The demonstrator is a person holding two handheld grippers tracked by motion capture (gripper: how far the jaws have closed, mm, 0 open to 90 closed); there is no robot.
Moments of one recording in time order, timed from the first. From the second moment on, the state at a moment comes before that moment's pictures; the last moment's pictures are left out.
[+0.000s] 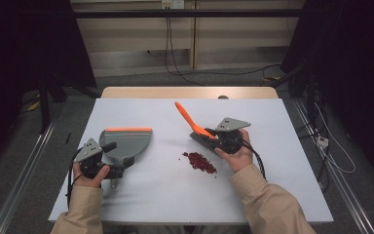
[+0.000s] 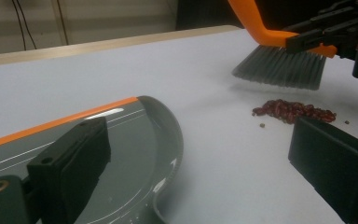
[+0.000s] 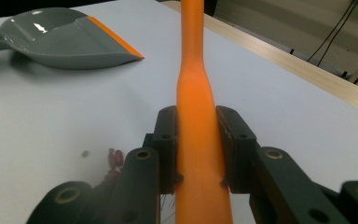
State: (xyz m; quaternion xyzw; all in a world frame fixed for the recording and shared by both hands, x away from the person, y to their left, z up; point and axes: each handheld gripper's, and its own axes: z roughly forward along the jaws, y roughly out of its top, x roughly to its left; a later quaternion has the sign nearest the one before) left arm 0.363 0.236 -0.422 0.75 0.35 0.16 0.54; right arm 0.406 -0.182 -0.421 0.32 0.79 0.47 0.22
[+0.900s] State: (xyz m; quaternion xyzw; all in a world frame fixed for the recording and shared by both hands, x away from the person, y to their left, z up) left arm 0.364 0.238 -0.422 0.75 0.35 0.16 0.54; right arm 0.434 -0.157 -0.436 0.13 0.85 0.49 0.14
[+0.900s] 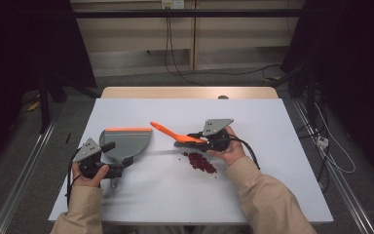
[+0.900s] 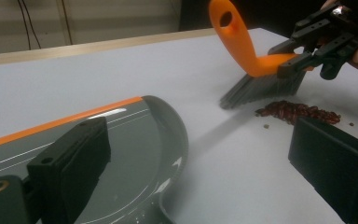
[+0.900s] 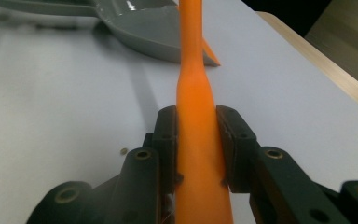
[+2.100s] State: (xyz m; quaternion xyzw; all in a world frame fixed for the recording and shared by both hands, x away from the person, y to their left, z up) left arm 0.363 0.236 -0.422 0.75 0.35 0.16 0.54; right arm 0.403 -0.171 -0.416 0.23 0.81 0.52 0.14
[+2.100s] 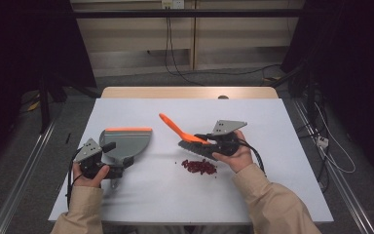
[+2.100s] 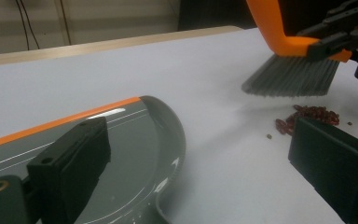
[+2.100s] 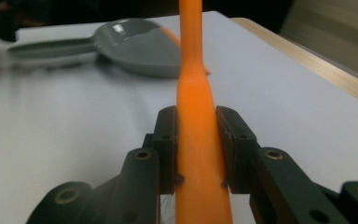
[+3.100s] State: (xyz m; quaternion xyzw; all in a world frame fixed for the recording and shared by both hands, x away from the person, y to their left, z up) left arm 0.362 0.239 -0.420 0.74 0.35 0.17 0.54; right arm 0.373 -0.088 -0.438 0.52 0.69 0.50 0.08
